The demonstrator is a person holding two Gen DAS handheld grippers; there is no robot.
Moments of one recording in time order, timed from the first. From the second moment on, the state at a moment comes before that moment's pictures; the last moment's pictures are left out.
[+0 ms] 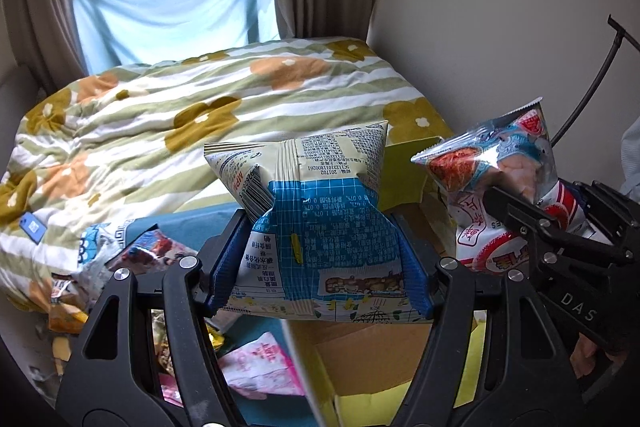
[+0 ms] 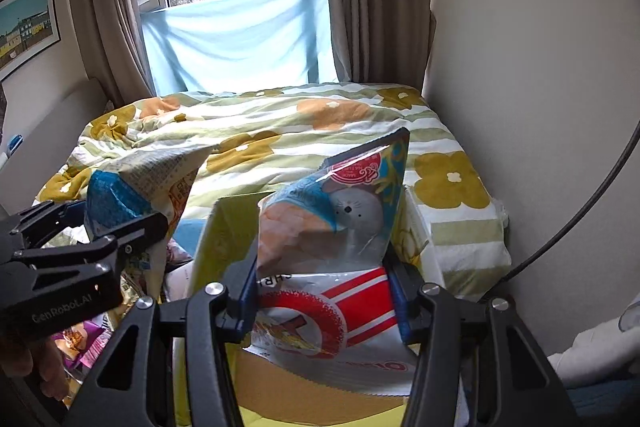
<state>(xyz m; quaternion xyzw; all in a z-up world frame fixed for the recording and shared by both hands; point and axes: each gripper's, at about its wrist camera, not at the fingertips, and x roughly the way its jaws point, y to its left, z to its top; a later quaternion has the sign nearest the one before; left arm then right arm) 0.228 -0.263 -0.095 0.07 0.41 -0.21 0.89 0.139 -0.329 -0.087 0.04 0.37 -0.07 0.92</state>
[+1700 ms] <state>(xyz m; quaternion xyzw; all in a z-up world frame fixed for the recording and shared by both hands) 0.245 -0.260 -0.139 0.10 0.48 -0.13 0.86 0.203 -0.397 -0.155 0.03 0.46 0.01 0.89</state>
